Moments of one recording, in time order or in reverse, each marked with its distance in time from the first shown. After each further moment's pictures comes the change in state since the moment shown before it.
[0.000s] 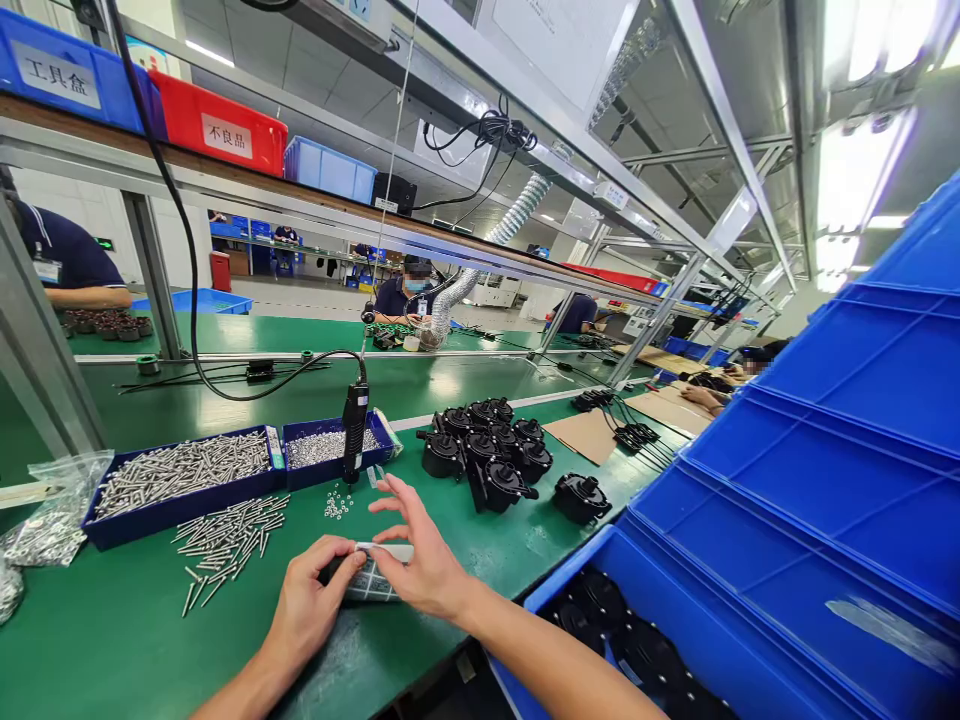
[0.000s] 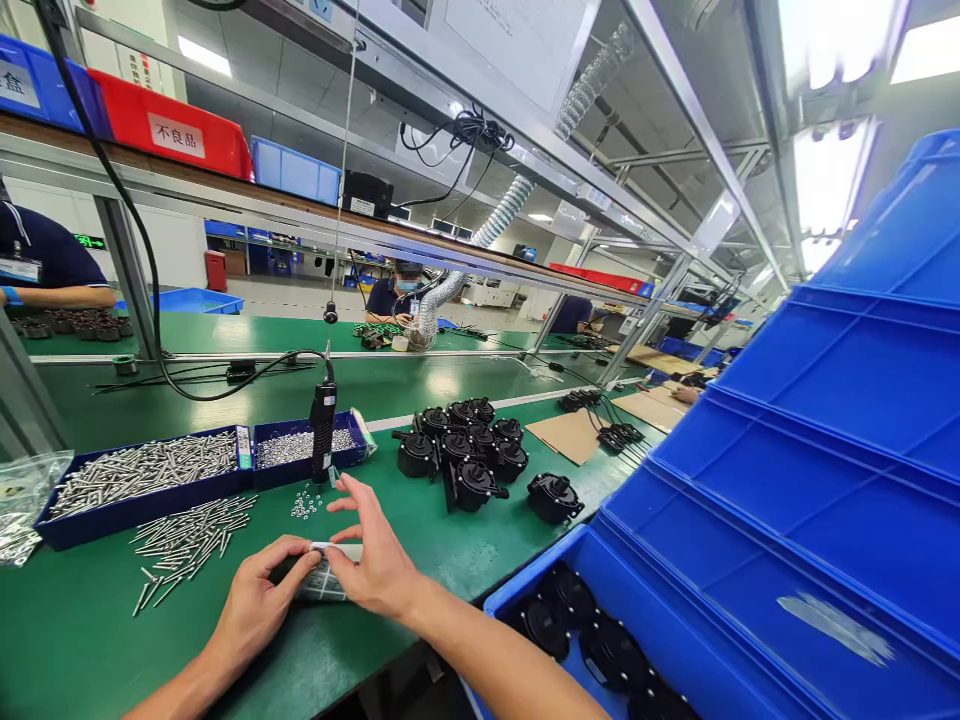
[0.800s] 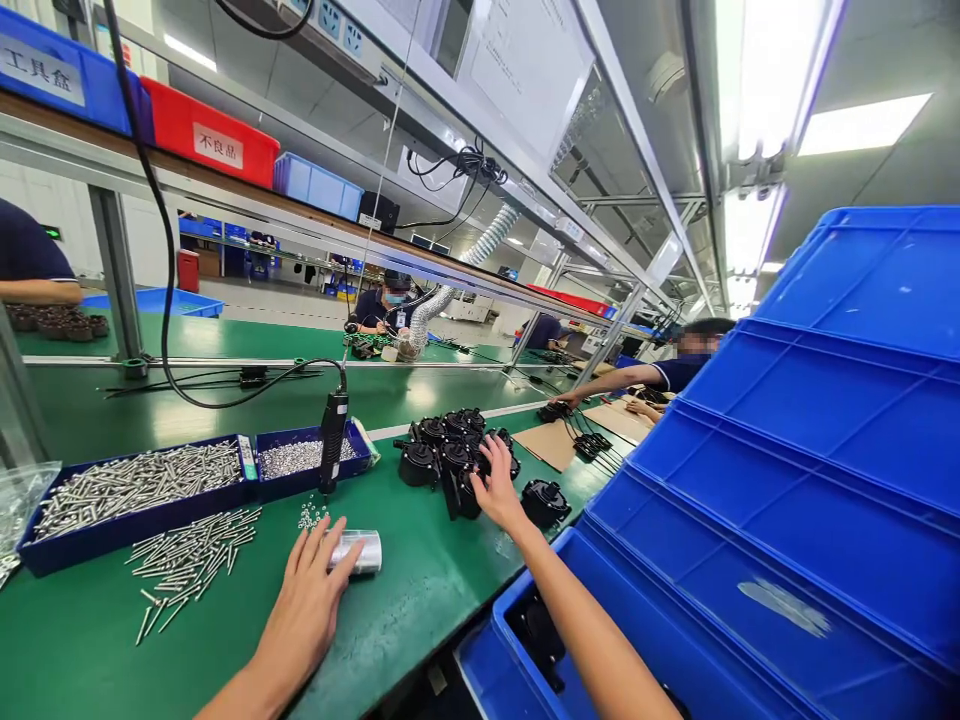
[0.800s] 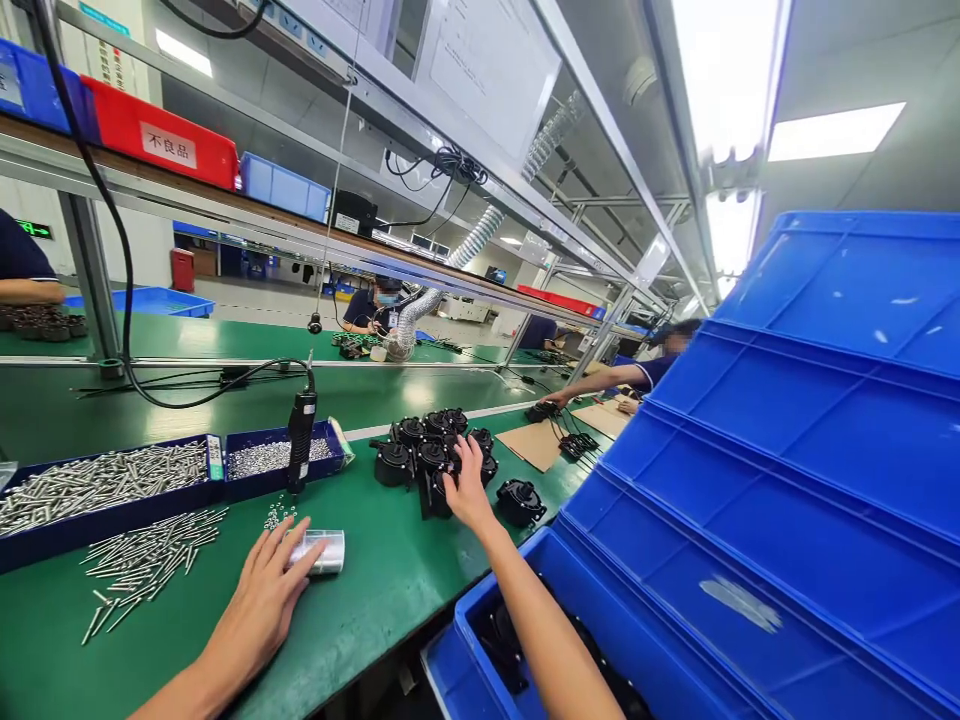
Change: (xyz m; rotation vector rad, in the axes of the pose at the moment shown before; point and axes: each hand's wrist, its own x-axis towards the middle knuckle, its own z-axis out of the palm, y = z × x) left_hand -0.008 -0.051 0.022 0.869 -0.023 0.543; right_hand -0.009 0.090 -0.212 -0.710 0.363 0.021
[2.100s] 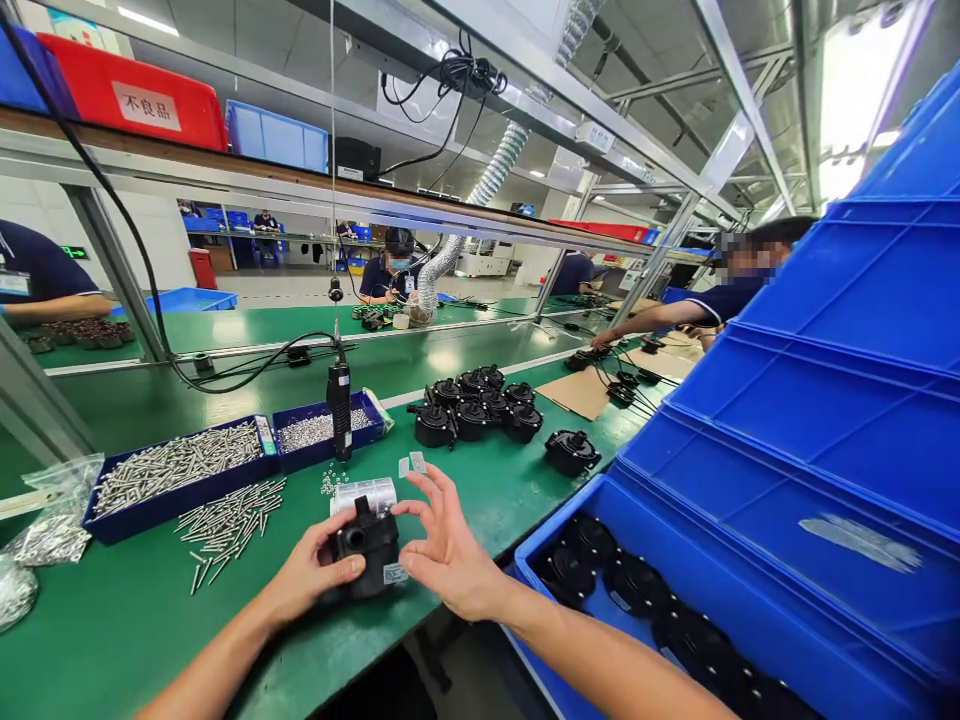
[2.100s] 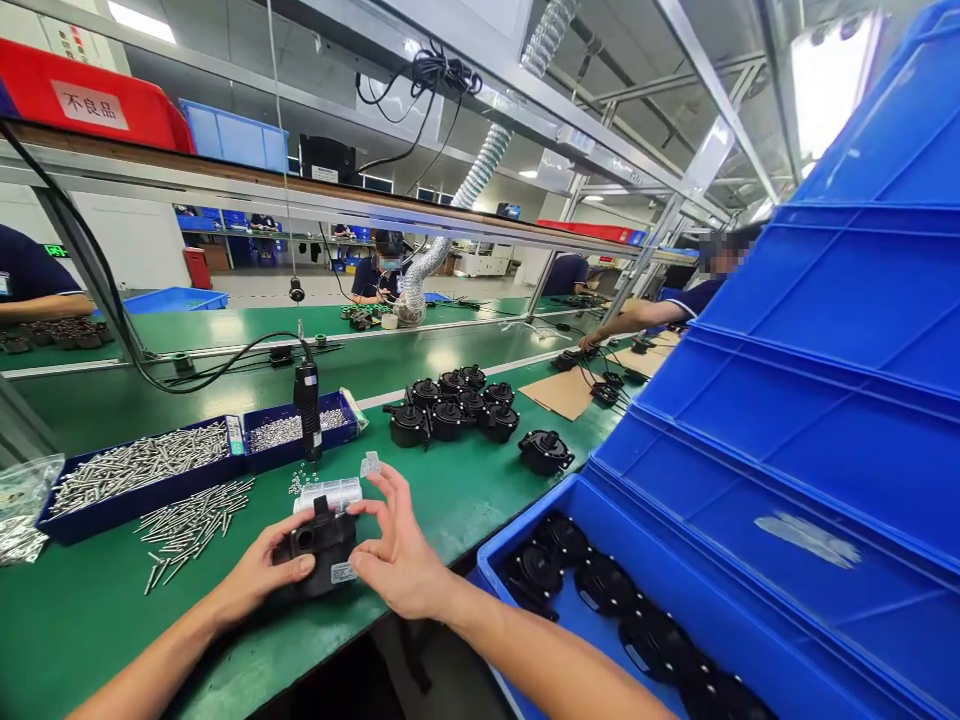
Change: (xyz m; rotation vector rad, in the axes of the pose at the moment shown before) left_hand 0.015 -0.010 -0.058 -1.190 -0.348 -0.818; right_hand -0.086 -0.218 0.035 1.144 -0.370 0.403
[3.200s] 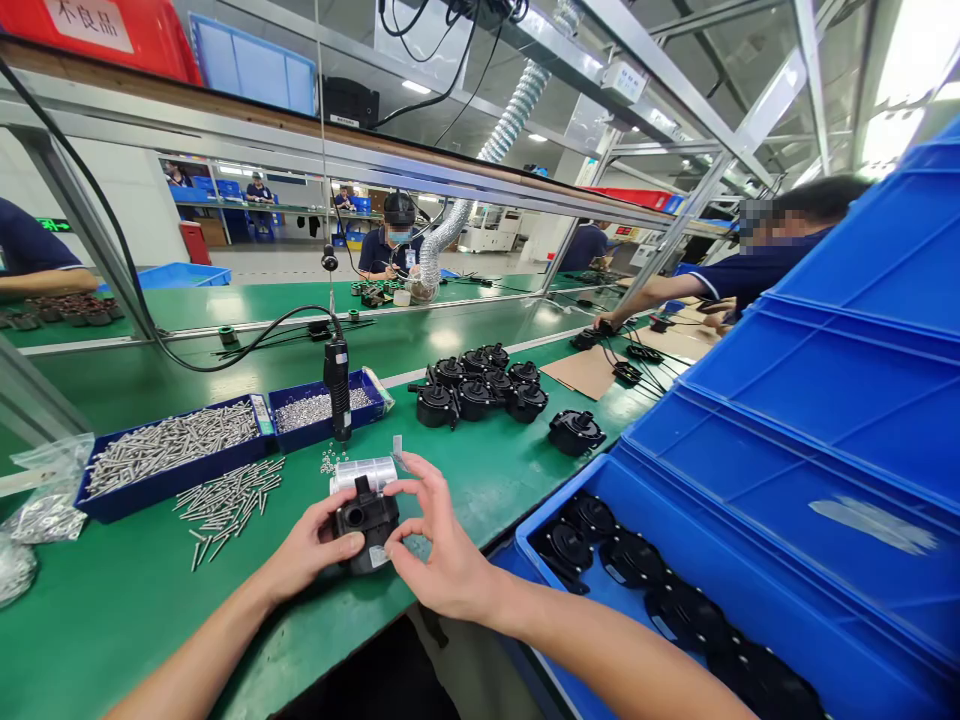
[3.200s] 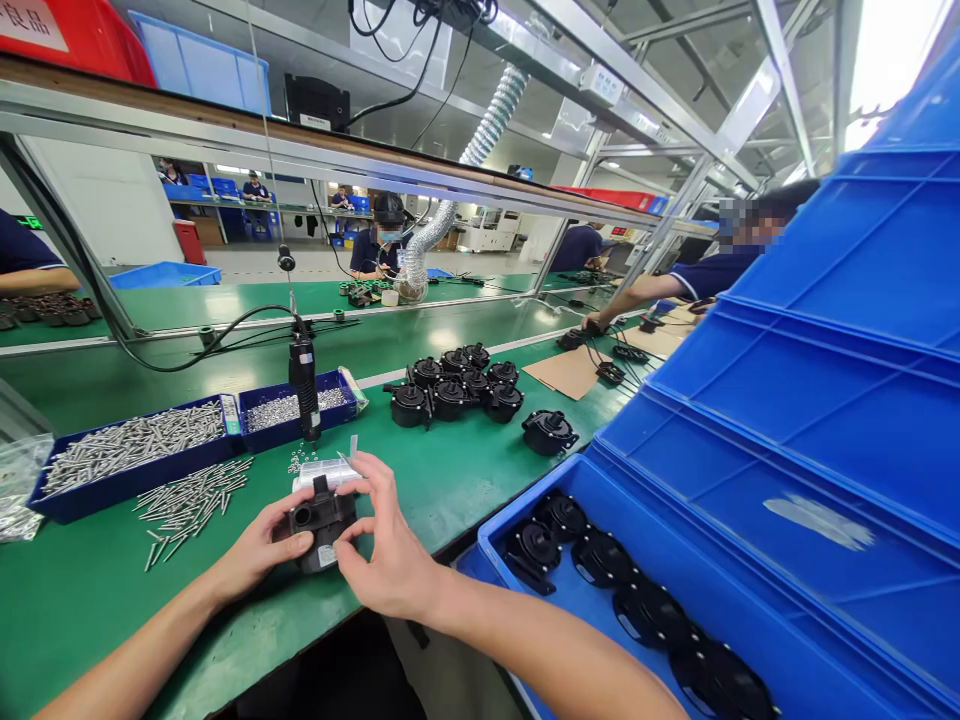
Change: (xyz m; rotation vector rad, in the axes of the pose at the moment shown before) left_hand 0.001 0.002 -0.003 -0.018 -0.061 -0.027; right_hand -0.007 0.000 0.019 -0.382 -0.010 -0.194
